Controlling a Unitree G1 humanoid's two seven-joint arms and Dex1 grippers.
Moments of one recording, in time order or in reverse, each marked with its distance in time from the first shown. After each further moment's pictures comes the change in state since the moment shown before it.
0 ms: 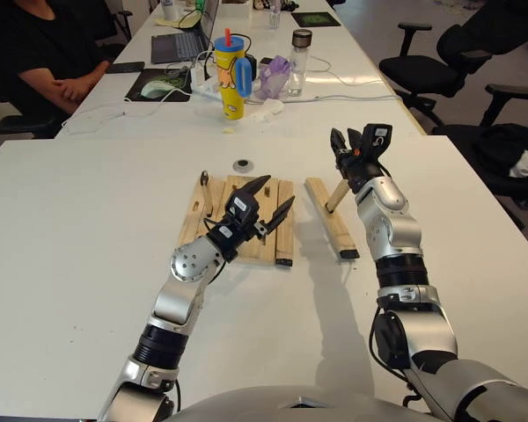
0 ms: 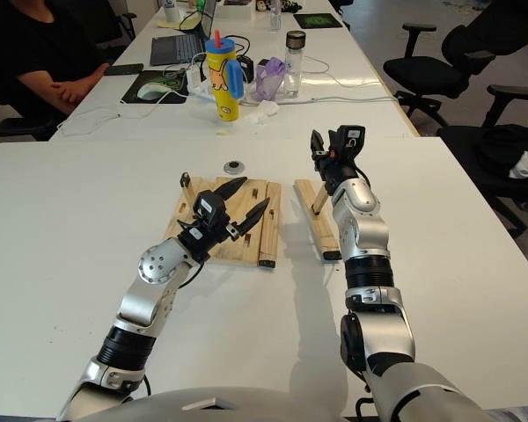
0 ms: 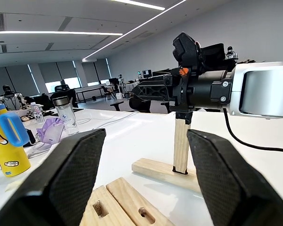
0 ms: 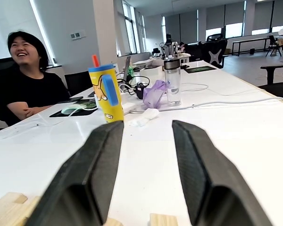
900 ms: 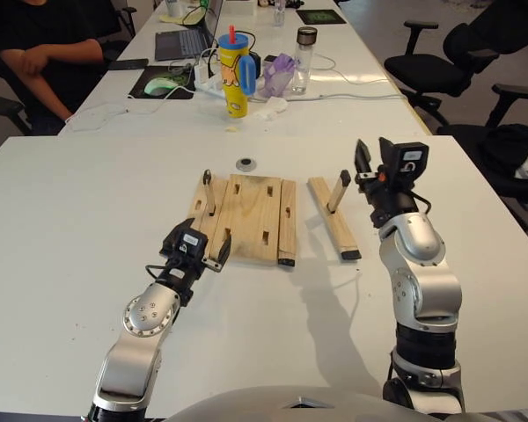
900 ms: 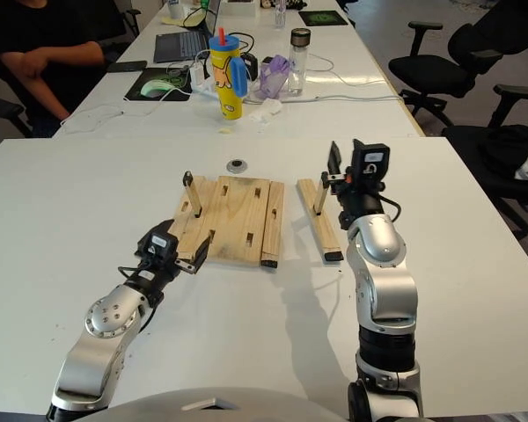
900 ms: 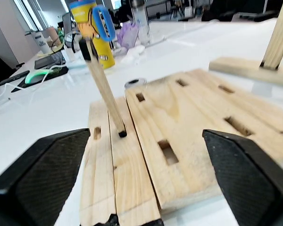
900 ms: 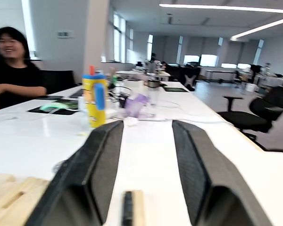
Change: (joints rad) left arm 0.401 0.154 0.092 -0.419 0.177 0.478 0.223; right arm 0.391 0.010 0.017 -0.847 -0.153 0.328 -0.160
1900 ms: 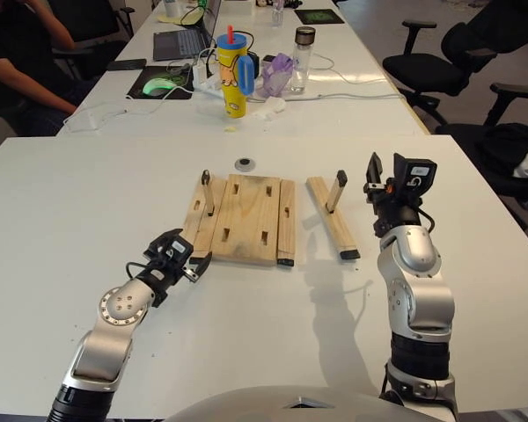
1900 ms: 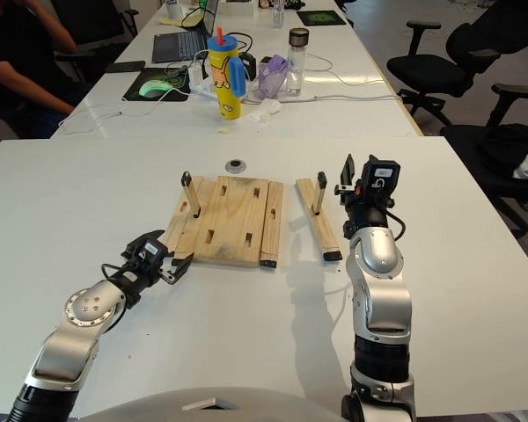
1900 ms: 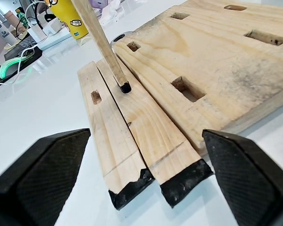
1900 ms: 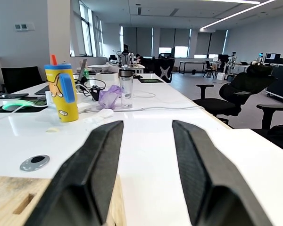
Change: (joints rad) left arm -0.043 0.198 0.070 0.150 -0.018 -0.095 -0.171; right arm 0.082 0.056 0.019 0.003 -0.061 -0.056 -0.074
